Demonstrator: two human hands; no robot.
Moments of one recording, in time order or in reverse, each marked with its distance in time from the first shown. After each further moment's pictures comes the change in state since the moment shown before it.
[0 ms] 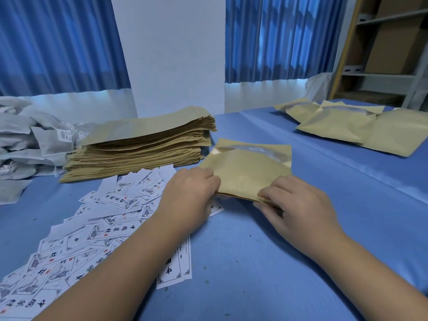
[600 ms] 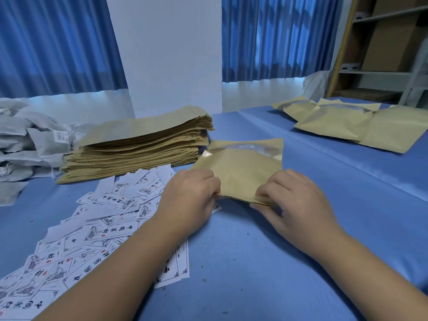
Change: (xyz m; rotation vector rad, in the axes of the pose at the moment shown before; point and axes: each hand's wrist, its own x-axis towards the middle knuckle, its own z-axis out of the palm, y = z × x) left_hand -0.003 0.005 0.001 -0.109 0.063 0.008; right_hand 0.002 0.004 -0.002 0.087 0.024 -0.069
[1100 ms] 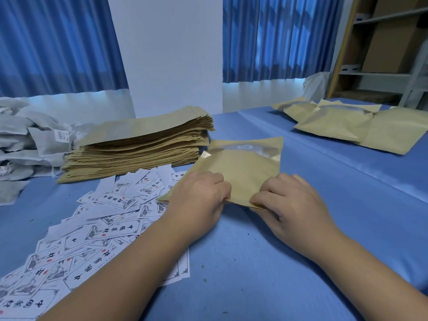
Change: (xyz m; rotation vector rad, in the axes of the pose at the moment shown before) left_hand 0.003 0.012 0.000 -0.009 -0.020 0.076; right_hand 0.000 -0.002 0.001 -0.037 -0.044 -0.092
